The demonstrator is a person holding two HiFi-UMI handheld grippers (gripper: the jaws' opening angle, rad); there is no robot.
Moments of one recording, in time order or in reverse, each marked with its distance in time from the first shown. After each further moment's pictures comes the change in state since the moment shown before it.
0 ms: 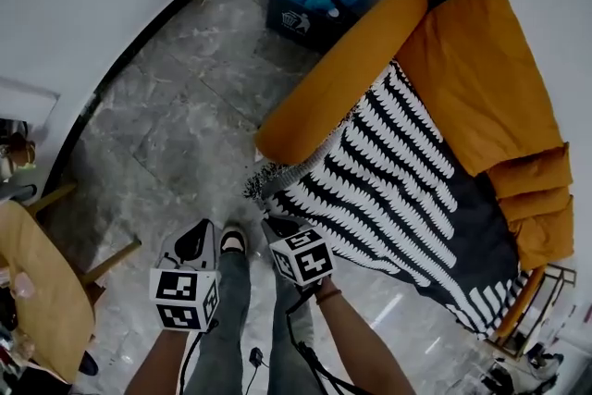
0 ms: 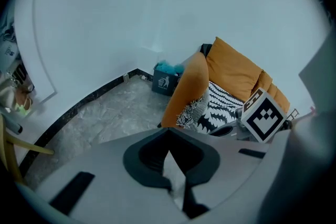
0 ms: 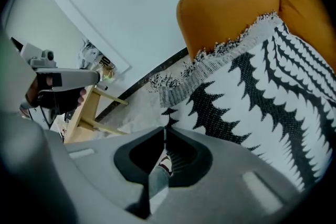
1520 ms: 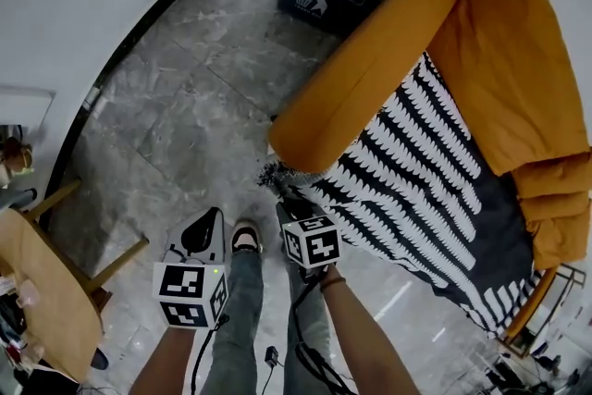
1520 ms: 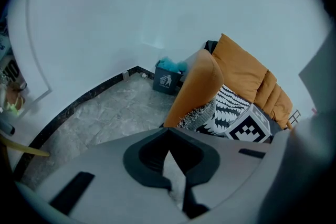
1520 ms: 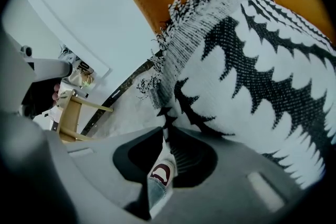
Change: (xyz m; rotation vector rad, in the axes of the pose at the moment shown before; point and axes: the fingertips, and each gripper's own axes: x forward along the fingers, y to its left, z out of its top) left arm 0.045 0.022 0.010 -0.015 0.016 -0.004; right arm 0.065 -0.055 -0.001 0.139 -0.020 -0.085
